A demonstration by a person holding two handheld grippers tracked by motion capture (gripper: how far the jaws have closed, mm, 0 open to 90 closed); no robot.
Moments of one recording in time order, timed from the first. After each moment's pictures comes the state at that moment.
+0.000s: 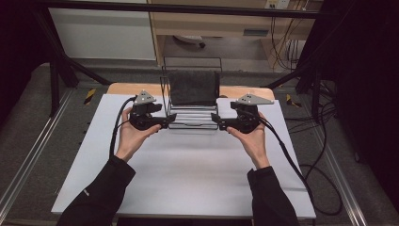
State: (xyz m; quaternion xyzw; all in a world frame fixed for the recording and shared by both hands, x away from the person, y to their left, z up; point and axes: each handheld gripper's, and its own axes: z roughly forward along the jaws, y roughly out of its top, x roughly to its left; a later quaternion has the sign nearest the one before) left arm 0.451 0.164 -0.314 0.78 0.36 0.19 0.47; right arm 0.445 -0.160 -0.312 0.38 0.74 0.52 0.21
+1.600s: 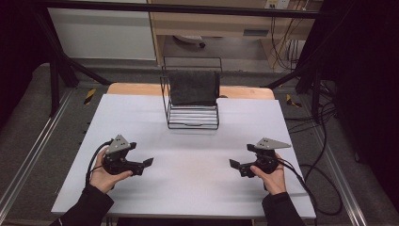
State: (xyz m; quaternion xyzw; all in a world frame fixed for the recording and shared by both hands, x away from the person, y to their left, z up) left arm 0.367 0.239 -0.405 0.80 0.36 0.17 0.45; right arm 0.372 -0.225 -0.410 0.39 0.77 0.49 0.13
